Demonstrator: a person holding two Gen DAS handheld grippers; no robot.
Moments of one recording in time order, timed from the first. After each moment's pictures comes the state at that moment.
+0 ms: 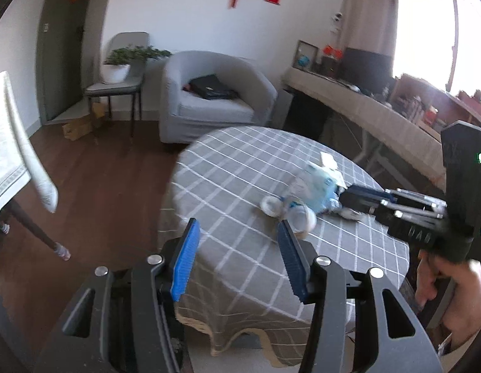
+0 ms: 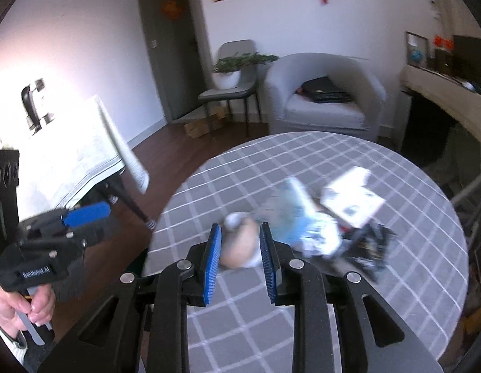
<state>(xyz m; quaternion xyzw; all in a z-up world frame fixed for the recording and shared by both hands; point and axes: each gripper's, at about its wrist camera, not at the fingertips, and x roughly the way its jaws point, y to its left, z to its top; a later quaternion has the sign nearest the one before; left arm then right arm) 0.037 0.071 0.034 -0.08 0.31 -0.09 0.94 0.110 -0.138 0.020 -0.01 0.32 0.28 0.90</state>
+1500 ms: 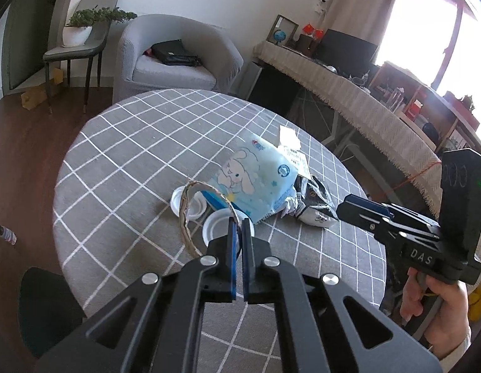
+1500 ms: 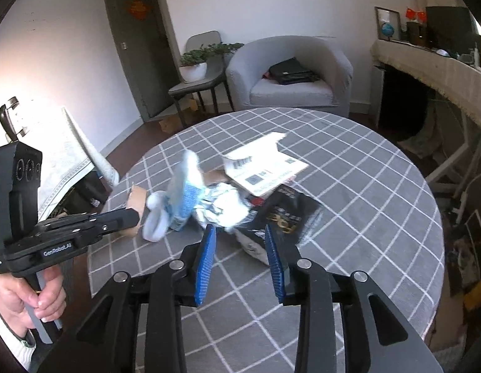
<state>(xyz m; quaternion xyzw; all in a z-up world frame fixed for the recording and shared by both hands) 0.110 0.001 -0.006 -0.14 0.37 -0.17 0.91 0.135 -0.212 -0.011 0.01 0.35 0.25 0.90</state>
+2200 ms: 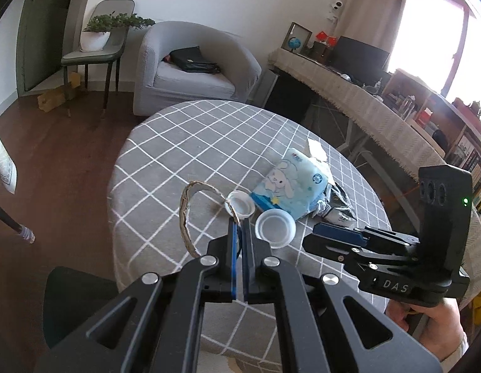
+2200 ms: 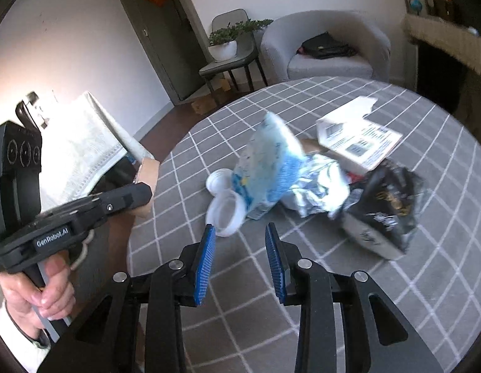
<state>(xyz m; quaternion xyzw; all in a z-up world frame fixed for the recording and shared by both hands) 0.091 0.045 0.009 -0.13 0.36 -0.13 0.91 0.137 -0.149 -0.035 0.05 0.40 0.32 0.86</state>
